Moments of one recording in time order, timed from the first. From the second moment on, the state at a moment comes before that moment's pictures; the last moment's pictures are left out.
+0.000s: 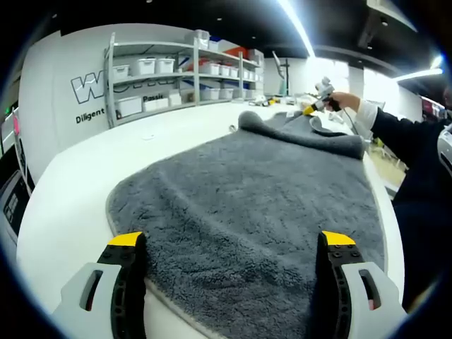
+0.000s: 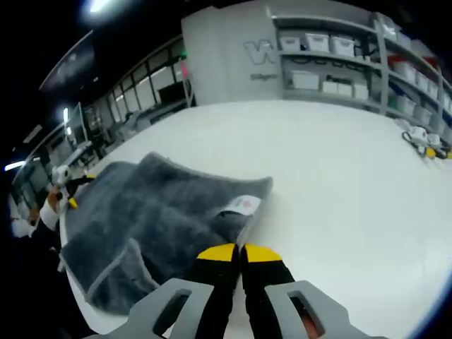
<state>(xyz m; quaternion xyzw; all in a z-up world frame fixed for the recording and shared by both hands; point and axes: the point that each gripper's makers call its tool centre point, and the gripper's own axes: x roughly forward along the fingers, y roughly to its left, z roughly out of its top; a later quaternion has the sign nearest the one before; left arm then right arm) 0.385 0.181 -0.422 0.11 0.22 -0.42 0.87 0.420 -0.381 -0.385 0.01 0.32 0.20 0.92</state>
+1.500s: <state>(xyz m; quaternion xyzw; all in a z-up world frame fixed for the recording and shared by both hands) 0.382 0.182 -0.422 0.11 0.22 -0.41 0.88 0.436 -0.460 -0.400 -0.06 0.33 0.11 0.94</state>
